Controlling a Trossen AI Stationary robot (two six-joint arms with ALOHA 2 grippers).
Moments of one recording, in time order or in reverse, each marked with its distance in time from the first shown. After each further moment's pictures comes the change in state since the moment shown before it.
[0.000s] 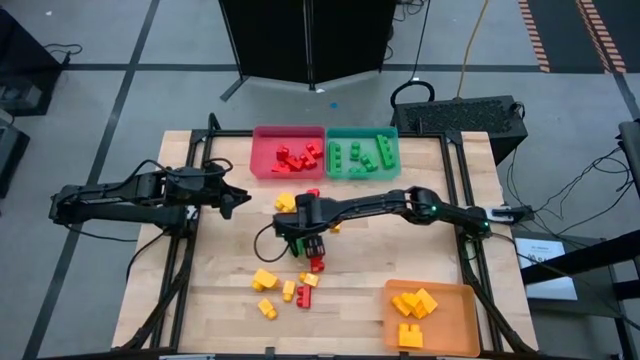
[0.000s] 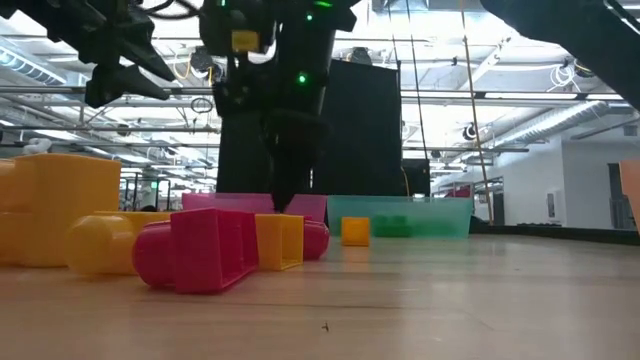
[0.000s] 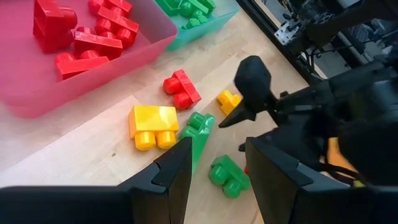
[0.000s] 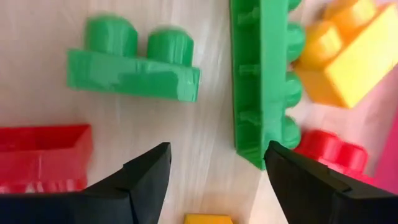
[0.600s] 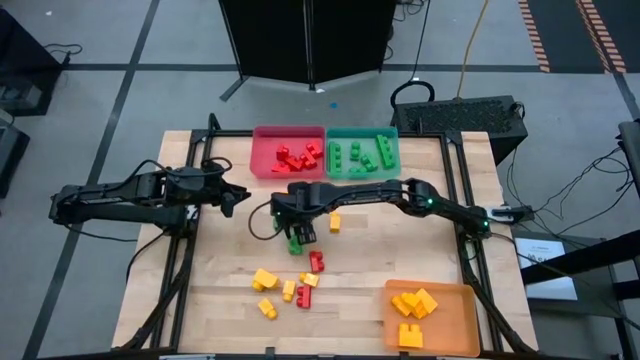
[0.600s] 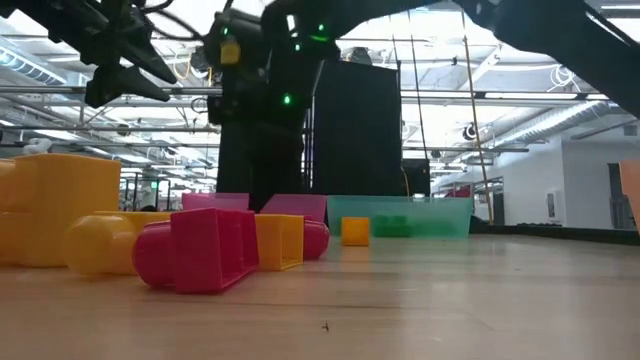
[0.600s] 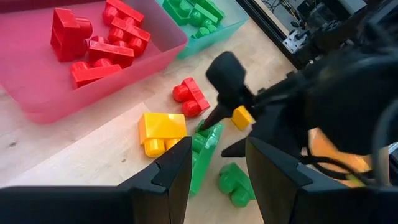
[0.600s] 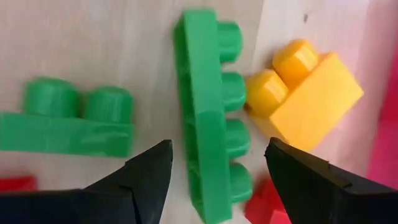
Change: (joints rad) left arm 0.000 0.000 0.000 -0.001 -0.049 0.000; right arm -0.092 0.024 0.001 0.156 -0.089 -0.097
